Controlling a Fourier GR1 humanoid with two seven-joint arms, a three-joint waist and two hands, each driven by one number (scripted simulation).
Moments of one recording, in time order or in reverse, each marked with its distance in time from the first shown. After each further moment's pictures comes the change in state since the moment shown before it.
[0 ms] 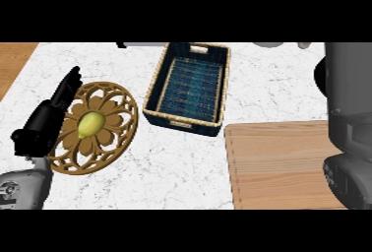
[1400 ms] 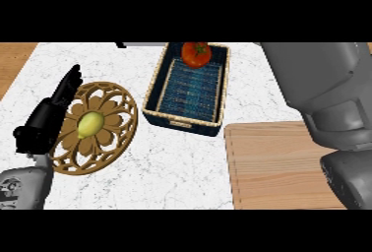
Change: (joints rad) left arm -0.019 -0.005 0.010 0.020 -0.009 -0.003 -0.008; right arm -0.102 0.020 0.188 0.380 0.093 0.158 0.024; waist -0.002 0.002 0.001
